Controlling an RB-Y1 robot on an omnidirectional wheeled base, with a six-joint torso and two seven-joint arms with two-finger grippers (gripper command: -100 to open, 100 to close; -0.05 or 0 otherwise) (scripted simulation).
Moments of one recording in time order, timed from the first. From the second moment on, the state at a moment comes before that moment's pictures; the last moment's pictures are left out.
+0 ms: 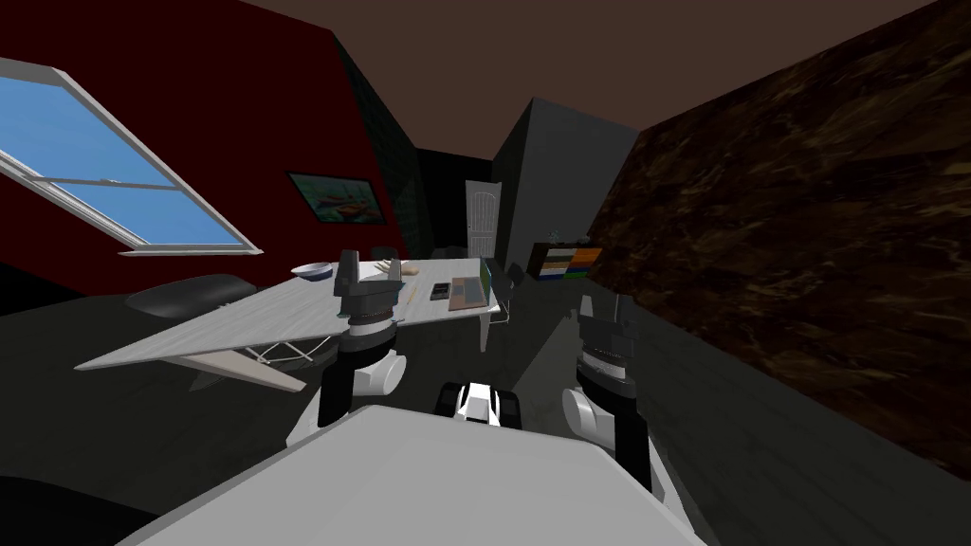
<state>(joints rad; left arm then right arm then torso) 0.45 0.03 0.00 -2.37 0.04 -0.63 0.01 0.50 -0.04 -0.04 -2.23 -0.08 -0.65 0.00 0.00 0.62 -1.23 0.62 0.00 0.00</state>
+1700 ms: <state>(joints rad) 0.38 0.13 0.05 -2.31 -0.03 -0.26 -0.06 0.50 -0.04 -0.04 -2.22 -0.08 -0.65 0.00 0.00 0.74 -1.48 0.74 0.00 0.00</state>
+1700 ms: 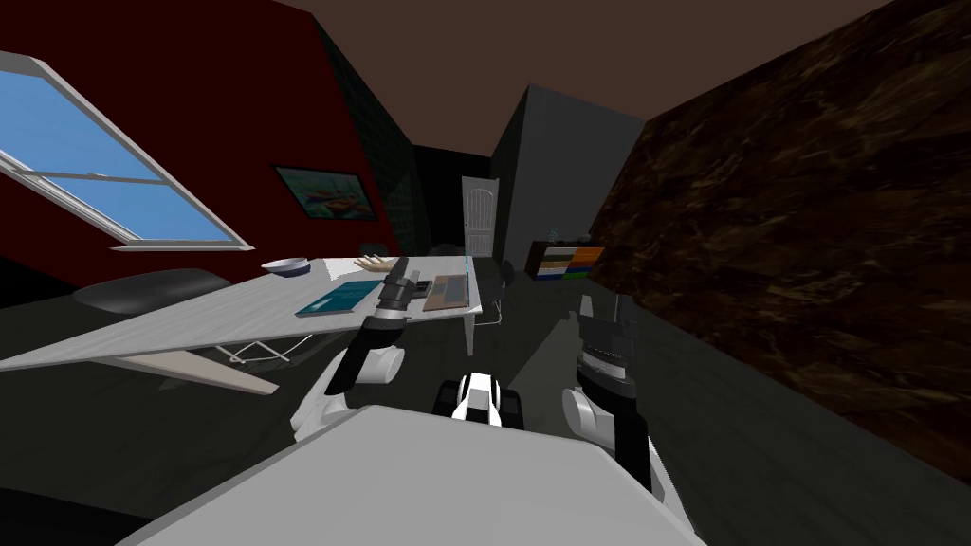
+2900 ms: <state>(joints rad) 0.32 0.13 0.08 -2.25 -0.08 0.03 -0.11 0.50 -0.04 -0.04 -2.22 -0.08 -0.65 0.00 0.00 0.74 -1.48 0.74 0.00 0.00</state>
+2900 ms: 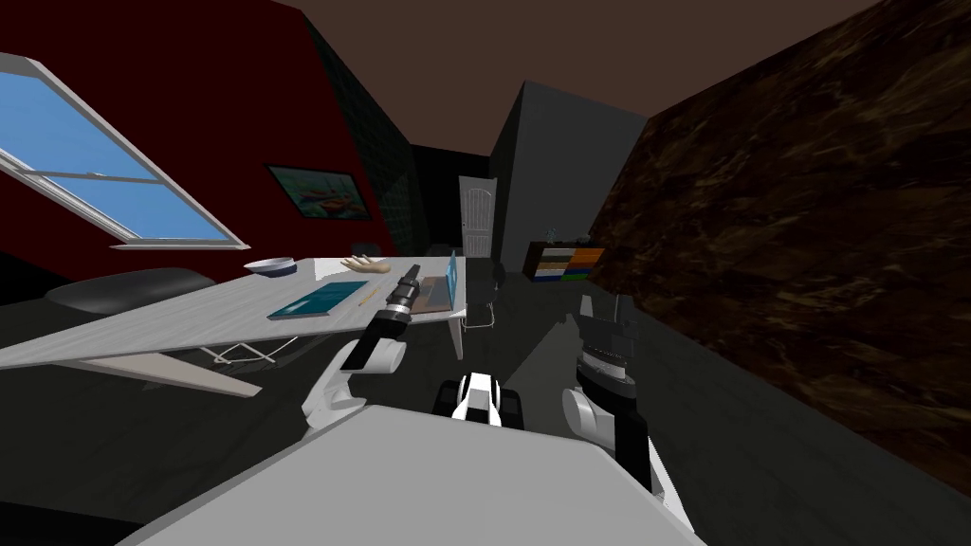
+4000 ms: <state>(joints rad) 0.26 0.18 0.11 -2.19 -0.14 0.32 -0.17 0.50 -0.04 -0.04 -2.22 -0.08 -0.65 0.00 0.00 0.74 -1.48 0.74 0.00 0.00</state>
